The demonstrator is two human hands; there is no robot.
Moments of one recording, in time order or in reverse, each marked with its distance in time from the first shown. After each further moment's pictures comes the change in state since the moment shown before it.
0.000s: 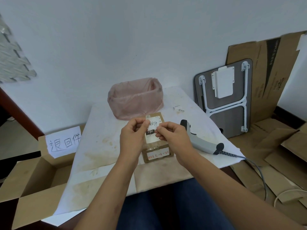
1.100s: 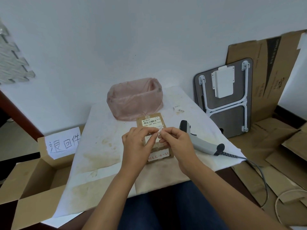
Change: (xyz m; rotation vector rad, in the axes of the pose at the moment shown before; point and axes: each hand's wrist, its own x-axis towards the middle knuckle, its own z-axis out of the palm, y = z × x) left_hand -0.008 -0.024 -0.003 0.628 -0.096 0.544; right_hand -0.009 0.014 -0.009 0.009 0.029 -0.002
